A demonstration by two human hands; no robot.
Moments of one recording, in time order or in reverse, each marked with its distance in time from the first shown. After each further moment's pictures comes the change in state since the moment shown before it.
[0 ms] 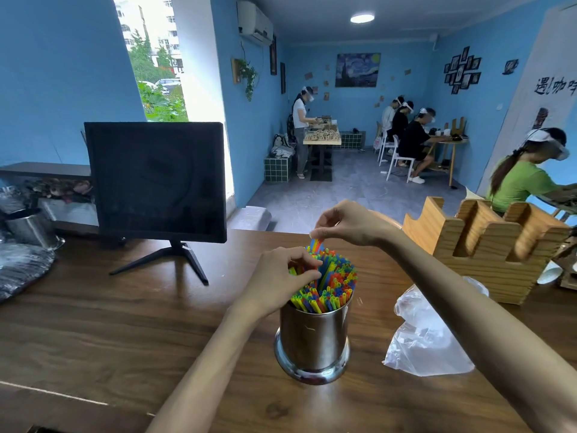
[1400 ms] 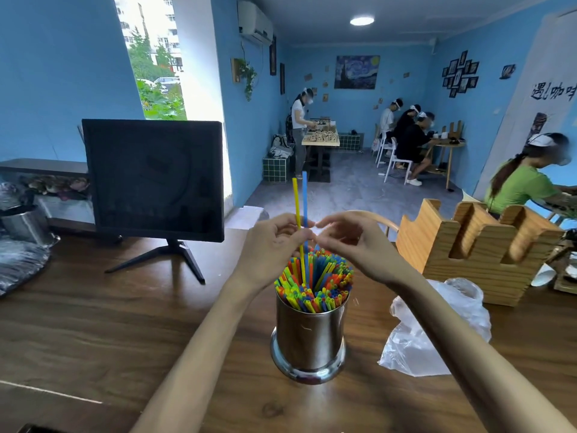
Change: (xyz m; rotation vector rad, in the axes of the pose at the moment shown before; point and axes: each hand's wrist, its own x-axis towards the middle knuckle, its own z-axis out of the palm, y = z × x) left_hand 0.016 0.036 -0.021 -0.348 0.130 -0.003; right_hand -0.065 -0.024 0.025 0.429 0.288 -0.148
